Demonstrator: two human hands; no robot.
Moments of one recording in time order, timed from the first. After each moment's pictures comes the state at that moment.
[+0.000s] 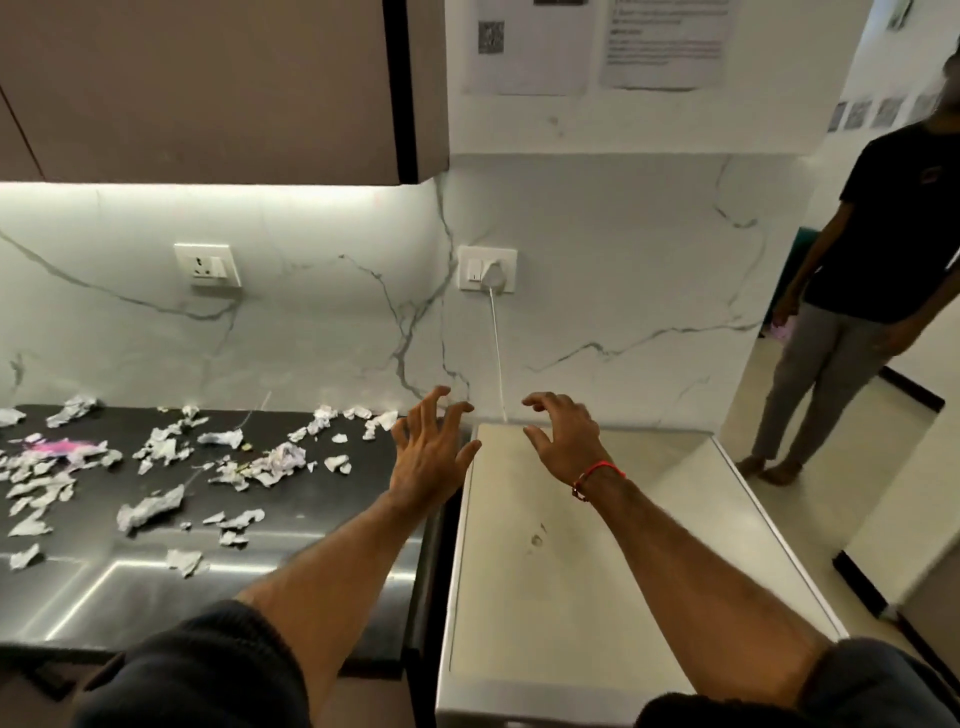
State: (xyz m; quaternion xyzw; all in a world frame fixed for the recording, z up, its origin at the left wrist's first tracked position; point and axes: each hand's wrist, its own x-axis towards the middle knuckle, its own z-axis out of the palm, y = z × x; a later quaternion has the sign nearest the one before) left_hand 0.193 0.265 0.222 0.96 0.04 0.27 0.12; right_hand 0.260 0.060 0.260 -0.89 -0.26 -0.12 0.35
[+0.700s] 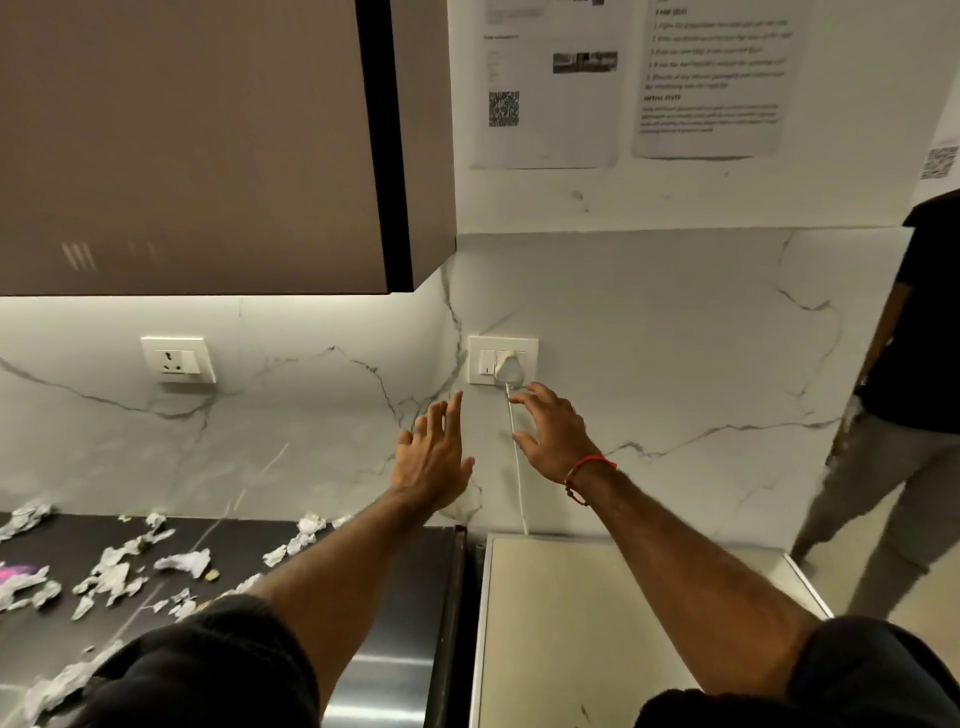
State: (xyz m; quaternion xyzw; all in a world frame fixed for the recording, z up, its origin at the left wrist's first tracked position) left_hand 0.389 0.352 0.300 0.97 0.08 0.22 0.01; right_hand 0.450 0.162 0.338 -0.90 -0.33 -0.15 0.26
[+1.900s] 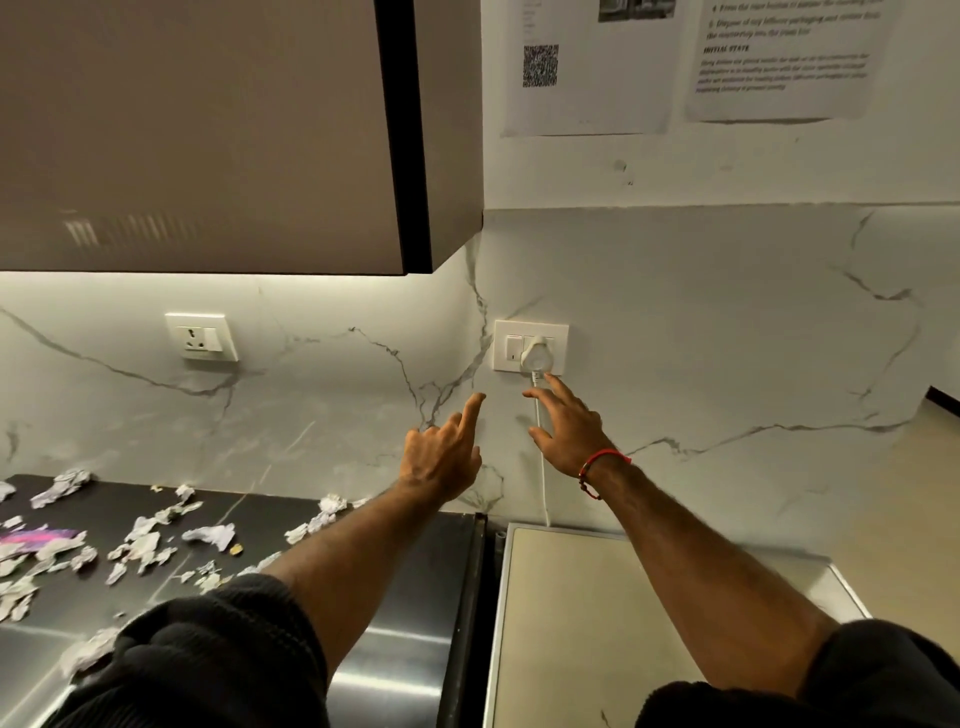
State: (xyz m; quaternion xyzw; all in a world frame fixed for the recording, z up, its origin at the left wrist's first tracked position) left_hand 0.401 0.373 0.284 0.97 0.09 0.22 -0.04; right_hand 0.483 0.186 0.319 -0.90 -0.33 -0.10 0.25
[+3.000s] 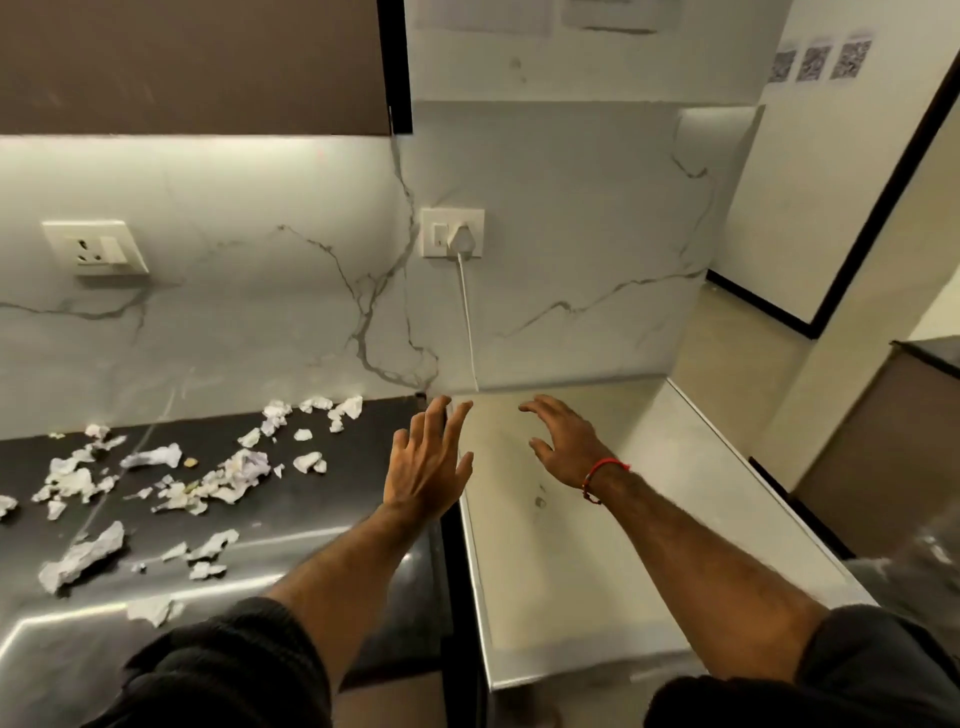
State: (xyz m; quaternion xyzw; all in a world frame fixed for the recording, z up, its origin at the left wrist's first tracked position) left_hand 0.206 0.321 0.160 0.95 -0.09 0.31 0.05; right_hand 0.245 0.089 0.207 -0.95 -0.20 -0.05 0.25
